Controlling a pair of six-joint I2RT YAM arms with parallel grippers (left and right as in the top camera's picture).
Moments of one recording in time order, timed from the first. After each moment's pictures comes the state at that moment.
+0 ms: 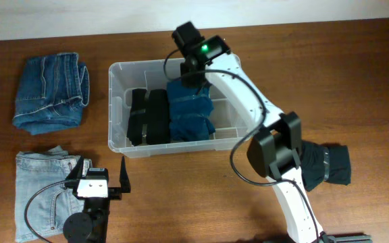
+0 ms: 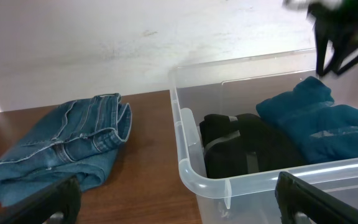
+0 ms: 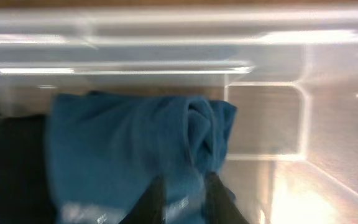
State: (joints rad) left arm 0.04 0.01 0.01 -0.07 0.08 0.11; right arm 0.49 2.42 2.41 -1.23 0.11 0.45
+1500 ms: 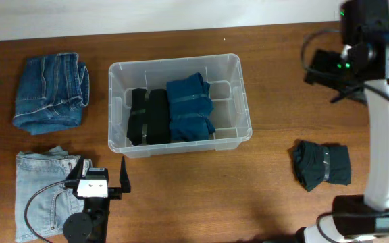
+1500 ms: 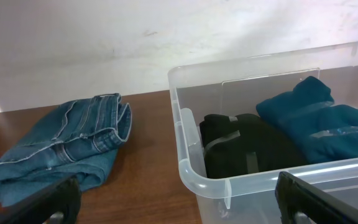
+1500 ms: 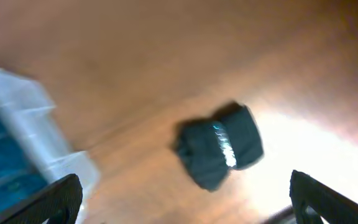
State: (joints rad) left arm 0.04 0.01 0.01 -0.07 0.08 0.11; right arm -0.07 1.71 2.14 -1.69 0.22 0.46
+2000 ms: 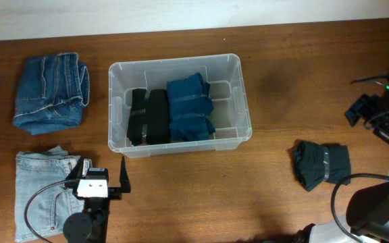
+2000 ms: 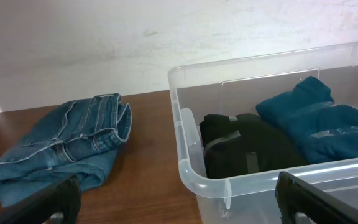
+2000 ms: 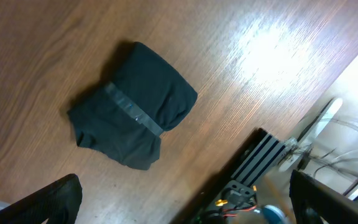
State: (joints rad) left arm 0.04 0.01 0.01 -0.07 0.08 0.11; right arm -0.46 1.70 1.74 -1.65 0.20 0.50
